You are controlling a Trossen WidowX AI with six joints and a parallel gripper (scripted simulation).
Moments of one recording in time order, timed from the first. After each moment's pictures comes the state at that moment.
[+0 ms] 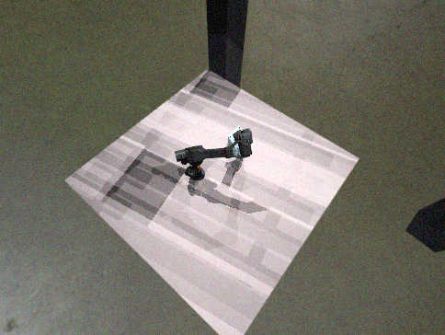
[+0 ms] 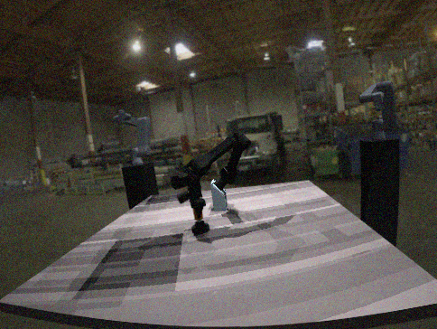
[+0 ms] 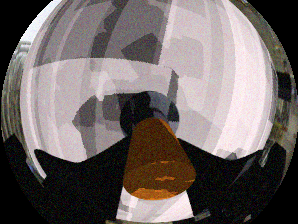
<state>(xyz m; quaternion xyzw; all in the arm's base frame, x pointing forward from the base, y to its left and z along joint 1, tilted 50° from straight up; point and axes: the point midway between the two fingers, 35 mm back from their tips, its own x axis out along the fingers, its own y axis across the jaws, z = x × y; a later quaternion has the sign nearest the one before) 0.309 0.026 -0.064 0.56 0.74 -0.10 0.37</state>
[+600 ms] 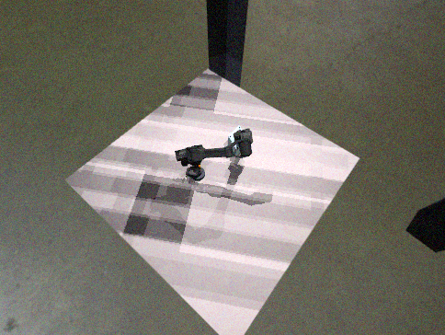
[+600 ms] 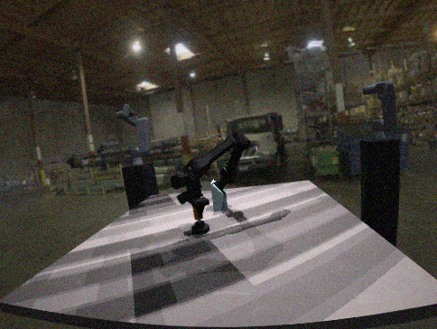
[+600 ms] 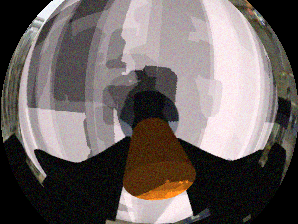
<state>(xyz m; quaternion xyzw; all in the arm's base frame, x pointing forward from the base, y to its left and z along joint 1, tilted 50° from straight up) 0.309 0.025 -0.063 0.52 0.74 -0.03 0.42</state>
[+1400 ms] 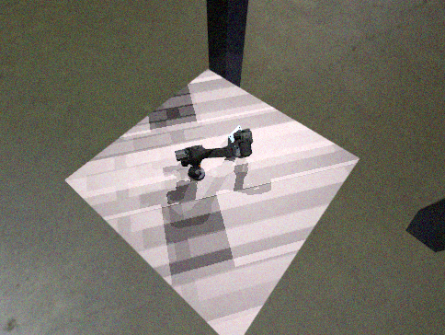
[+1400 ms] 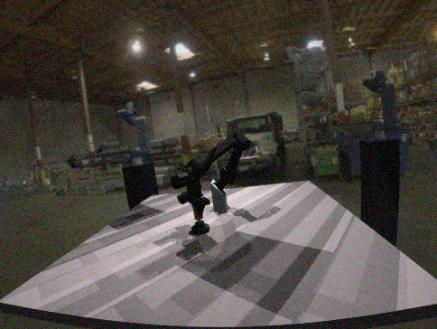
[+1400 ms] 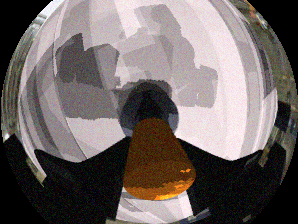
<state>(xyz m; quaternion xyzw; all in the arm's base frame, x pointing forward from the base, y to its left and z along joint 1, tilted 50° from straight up) 0.309 0.025 -0.062 0.51 0.74 -0.02 0.43</state>
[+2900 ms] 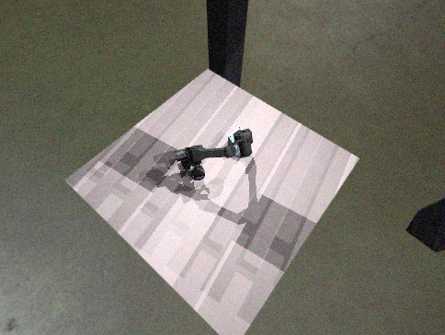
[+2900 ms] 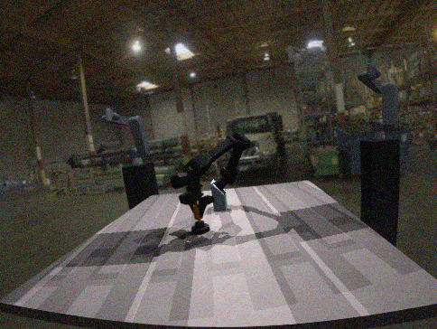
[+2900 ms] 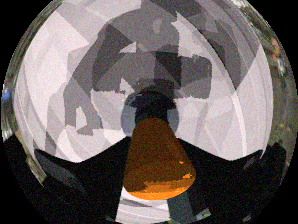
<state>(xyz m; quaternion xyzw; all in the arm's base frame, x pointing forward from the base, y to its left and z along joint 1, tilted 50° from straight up) 0.310 0.024 -0.062 0.43 0.73 0.12 0.51</state>
